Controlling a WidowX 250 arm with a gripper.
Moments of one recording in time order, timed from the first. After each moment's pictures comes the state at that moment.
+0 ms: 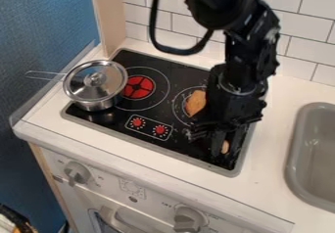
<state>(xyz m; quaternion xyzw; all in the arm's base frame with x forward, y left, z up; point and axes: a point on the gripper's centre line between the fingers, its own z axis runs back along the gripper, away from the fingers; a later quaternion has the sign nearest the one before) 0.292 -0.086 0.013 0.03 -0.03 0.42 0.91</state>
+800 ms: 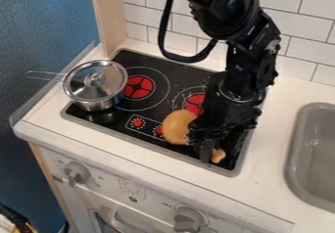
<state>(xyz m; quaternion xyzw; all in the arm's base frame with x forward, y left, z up) 0.290 -0.086 0.003 0.05 -0.02 0.43 0.90</state>
